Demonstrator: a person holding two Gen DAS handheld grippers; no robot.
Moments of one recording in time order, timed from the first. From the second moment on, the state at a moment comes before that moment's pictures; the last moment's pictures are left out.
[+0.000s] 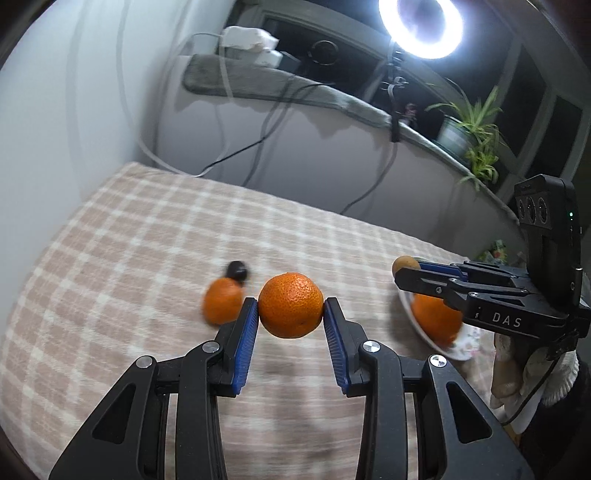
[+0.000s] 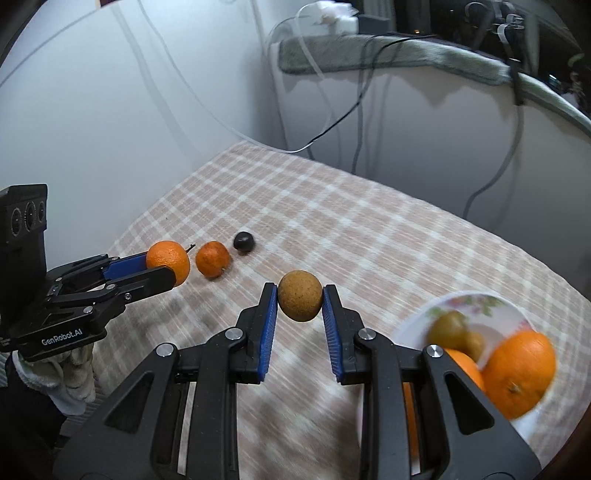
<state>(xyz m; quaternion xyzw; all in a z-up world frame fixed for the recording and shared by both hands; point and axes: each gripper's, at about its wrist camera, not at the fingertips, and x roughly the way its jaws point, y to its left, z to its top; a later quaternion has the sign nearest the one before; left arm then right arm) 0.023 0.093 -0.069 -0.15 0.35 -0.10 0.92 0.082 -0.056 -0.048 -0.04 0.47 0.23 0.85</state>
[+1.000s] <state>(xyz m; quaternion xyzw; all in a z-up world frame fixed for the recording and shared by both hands) 0.047 -0.079 -0.051 -0.08 0.36 -0.27 0.89 0.026 -0.222 -0.033 0.02 0.47 0.10 0.88</state>
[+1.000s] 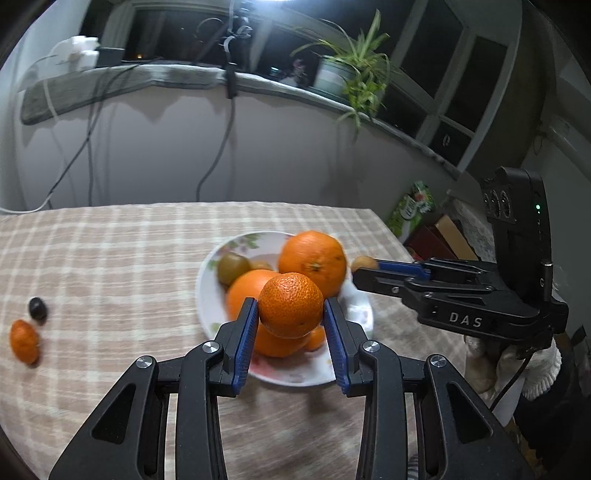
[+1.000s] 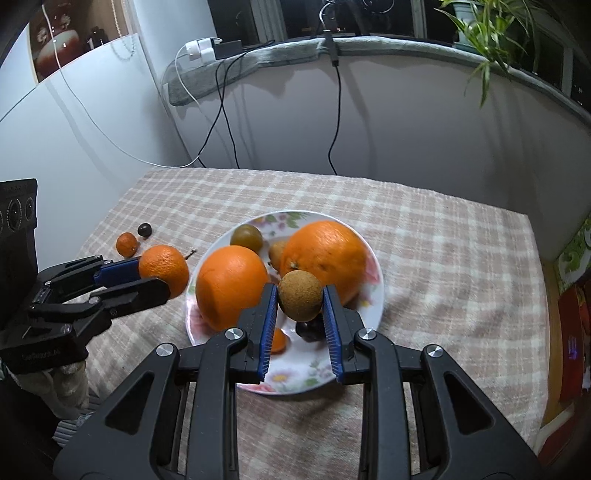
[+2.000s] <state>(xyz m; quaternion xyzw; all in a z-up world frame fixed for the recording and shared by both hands) 0.045 -0.118 -0.051 -0.04 0.37 -0.30 0.88 0.023 -0.234 -0.045 0.03 0.48 0.09 0.87</state>
